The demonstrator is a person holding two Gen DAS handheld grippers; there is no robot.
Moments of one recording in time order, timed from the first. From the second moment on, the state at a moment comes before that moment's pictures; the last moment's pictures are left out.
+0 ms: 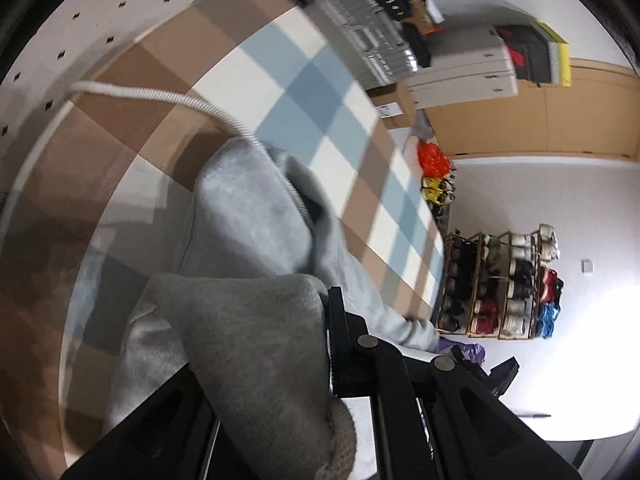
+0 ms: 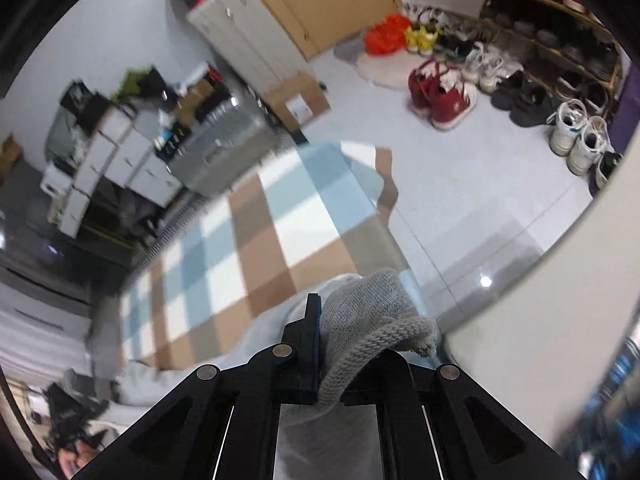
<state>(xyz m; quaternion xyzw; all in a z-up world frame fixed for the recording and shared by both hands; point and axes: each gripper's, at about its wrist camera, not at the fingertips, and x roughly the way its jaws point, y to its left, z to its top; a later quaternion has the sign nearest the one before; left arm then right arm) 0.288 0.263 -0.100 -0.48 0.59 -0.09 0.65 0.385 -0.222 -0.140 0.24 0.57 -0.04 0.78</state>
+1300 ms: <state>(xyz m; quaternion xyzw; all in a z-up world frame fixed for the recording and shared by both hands) 0.158 0.186 -0.087 -0.17 0.62 -0.12 0.76 0.198 -0.041 -0.177 -0.11 0.60 0.12 0.79</state>
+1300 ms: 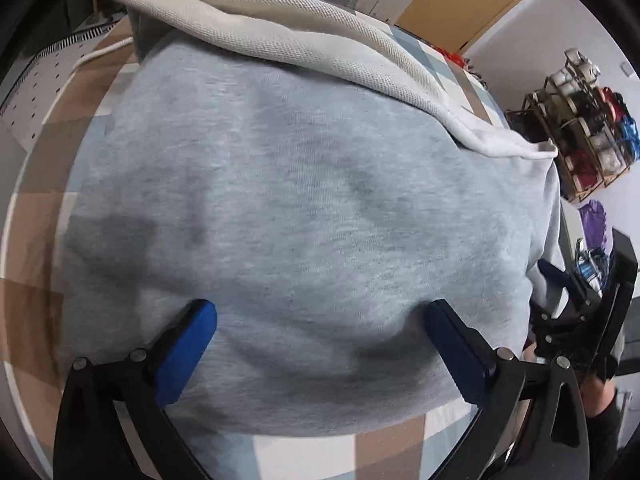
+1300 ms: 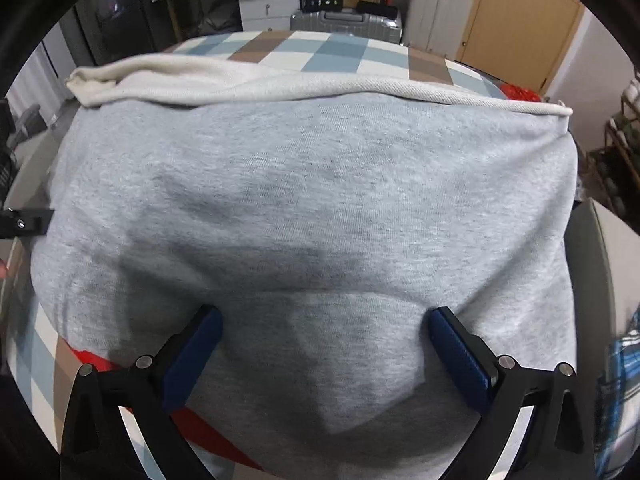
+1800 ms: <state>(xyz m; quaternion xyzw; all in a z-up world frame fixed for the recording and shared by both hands) 0.060 0.320 -0.062 -0.28 0.59 -0.05 0.75 0.113 -0.131 -0.140 0.26 0.54 0.14 0.79</state>
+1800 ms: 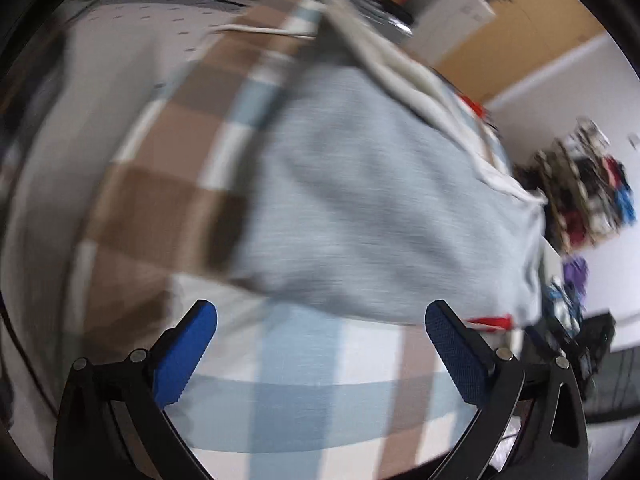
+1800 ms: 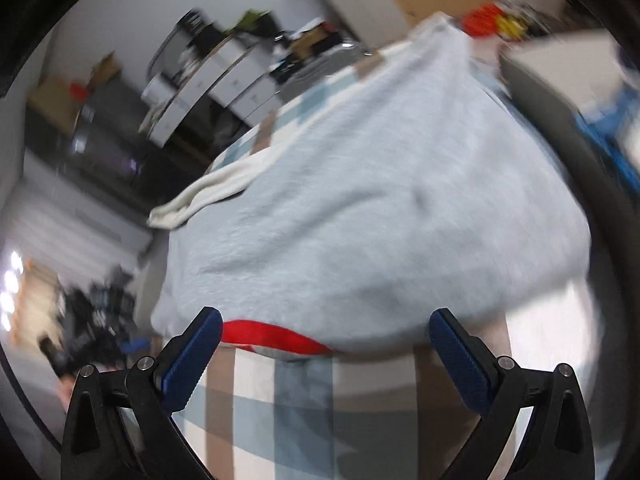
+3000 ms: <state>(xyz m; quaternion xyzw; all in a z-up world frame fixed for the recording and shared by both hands) 0.080 0.341 -0.122 -0.49 0.52 -0.12 0.69 0.131 -0.181 -0.195 0.40 0.46 0.04 0.79</state>
